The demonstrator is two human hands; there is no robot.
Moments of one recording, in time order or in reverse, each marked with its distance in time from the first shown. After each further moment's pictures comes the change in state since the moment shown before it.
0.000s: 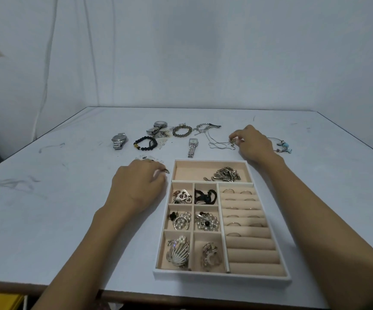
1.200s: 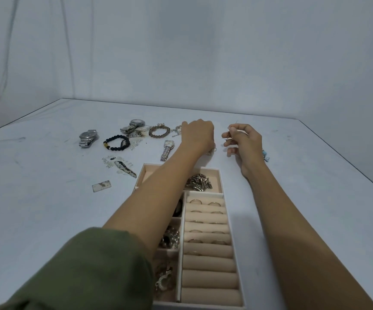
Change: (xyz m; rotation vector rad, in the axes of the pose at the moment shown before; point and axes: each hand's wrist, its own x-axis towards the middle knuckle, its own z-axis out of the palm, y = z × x) left_hand 0.171 0.148 0.060 0.125 0.039 0.110; right_hand -0.013 0.011 -0.019 1.281 0.200 0.209
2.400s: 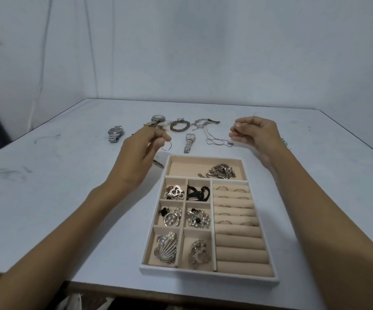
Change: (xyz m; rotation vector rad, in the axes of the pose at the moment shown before) left_hand -0.152 -0.142 -0.039 -0.614 0.374 0.158; right_hand -0.012 -0.013 0.007 0.040 -0.220 0.079
